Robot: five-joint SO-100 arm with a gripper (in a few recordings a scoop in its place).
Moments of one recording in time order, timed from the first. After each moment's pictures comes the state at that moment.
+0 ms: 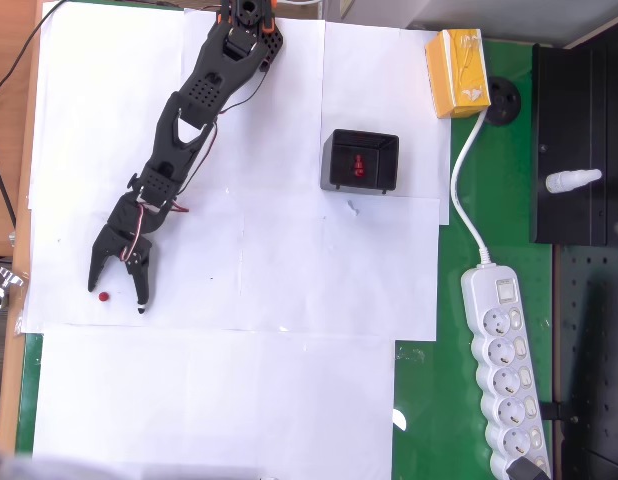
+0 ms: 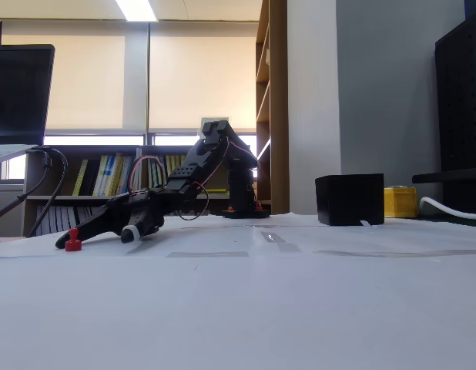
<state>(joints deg) 31.5 159.9 117.1 -26.2 -87.8</state>
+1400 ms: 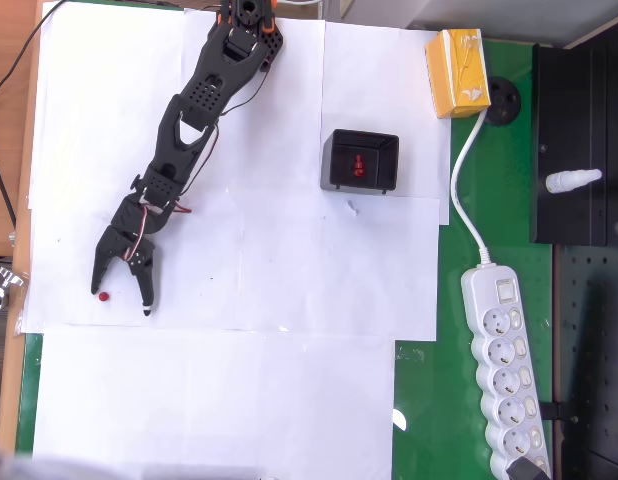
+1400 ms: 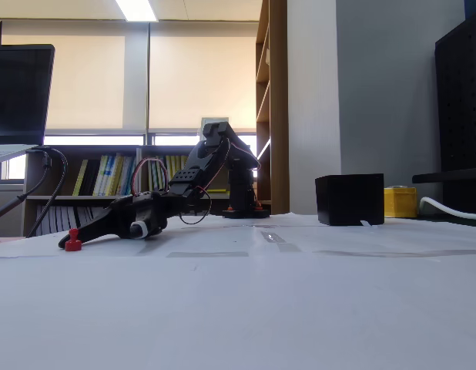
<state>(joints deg) 30.5 161.0 117.0 -29.8 -82.5</state>
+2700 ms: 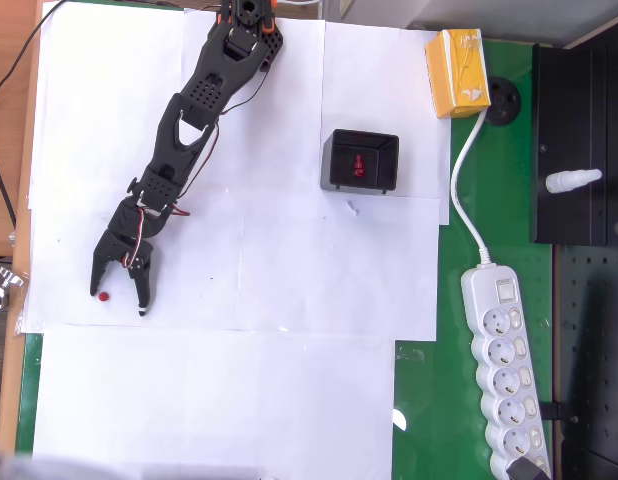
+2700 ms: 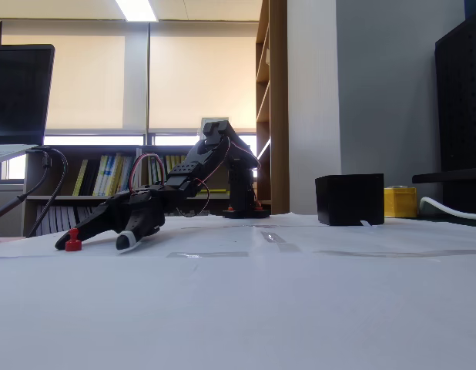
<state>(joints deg) 30.5 160.2 119.3 -21.3 -90.8</state>
